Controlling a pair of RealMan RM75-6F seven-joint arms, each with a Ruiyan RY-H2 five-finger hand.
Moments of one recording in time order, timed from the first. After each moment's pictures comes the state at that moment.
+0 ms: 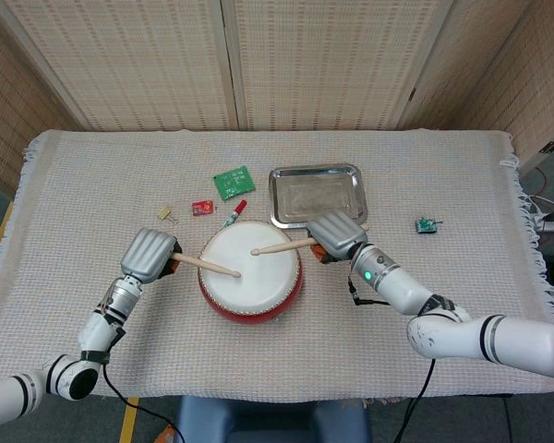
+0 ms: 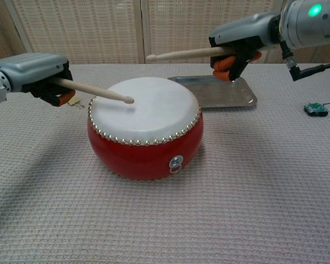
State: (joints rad) left arm -0.71 -1.45 -0.19 -1.41 1.22 0.99 0.33; right arm 1.14 -1.16 0.09 -1.68 -0.80 0.65 -0.28
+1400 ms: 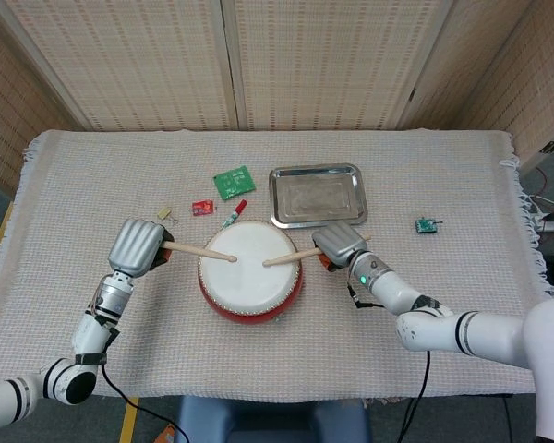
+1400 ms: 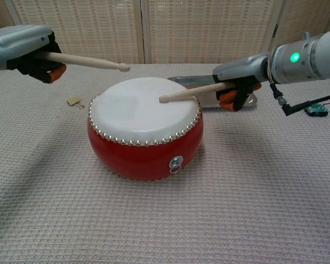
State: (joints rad) left arm -0.69 -1.40 -0.23 -1.52 1.20 1.11 0.33; right arm 1.19 -1.32 -0.02 -1.51 -0.68 0.60 -0.38
